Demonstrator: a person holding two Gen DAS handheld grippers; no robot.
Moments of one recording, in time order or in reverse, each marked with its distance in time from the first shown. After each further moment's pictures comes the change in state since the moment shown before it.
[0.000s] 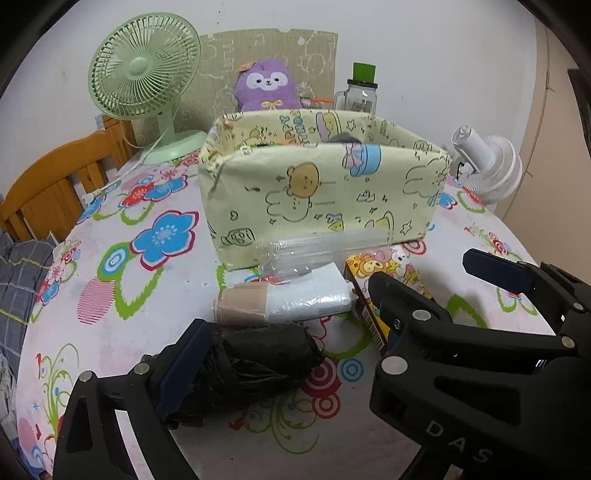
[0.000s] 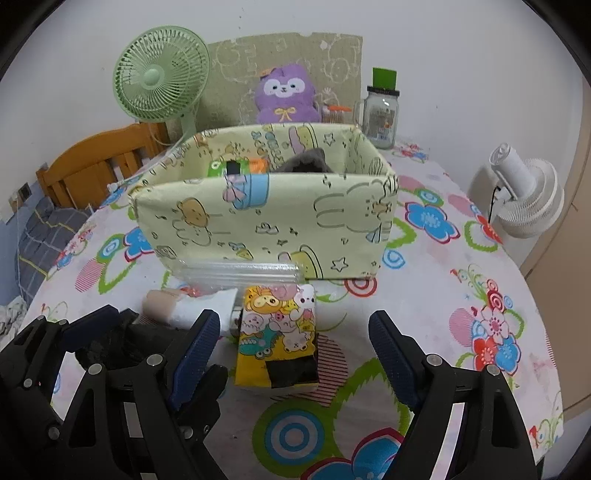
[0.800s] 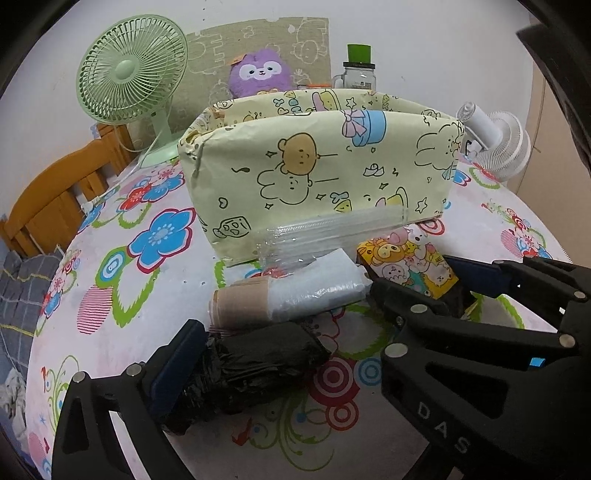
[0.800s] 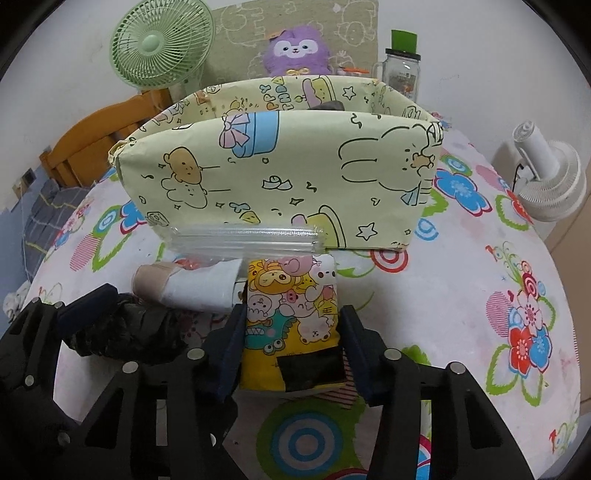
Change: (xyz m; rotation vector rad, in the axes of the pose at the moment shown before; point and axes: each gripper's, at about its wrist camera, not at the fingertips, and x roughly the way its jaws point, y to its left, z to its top) left arm 0.023 -0.007 -0.005 0.071 0.033 0.062; right arm 0.032 0.005 -0.004 -0.011 0.117 0.053
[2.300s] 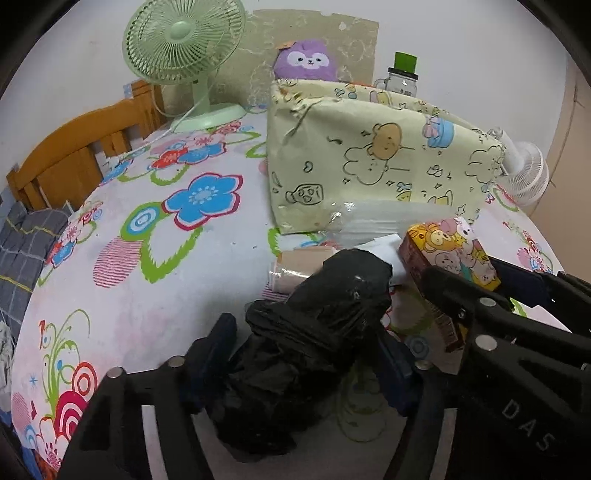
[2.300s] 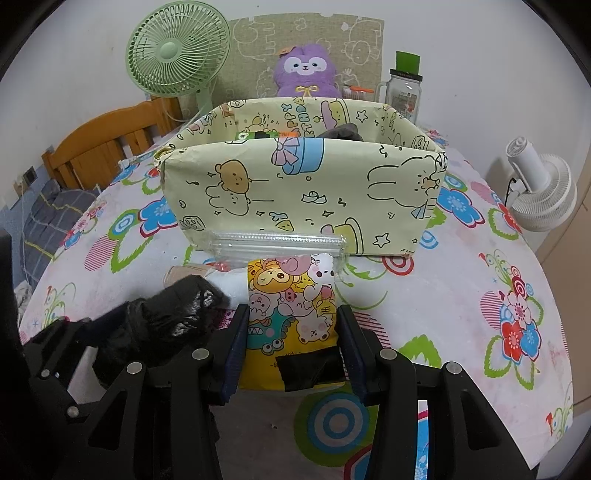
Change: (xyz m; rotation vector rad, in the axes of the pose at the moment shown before) left arm -0.003 0.042 -0.017 -0.154 0.027 -0.006; right arm -0.022 0.023 -0.006 -0.013 -0.049 -0.022
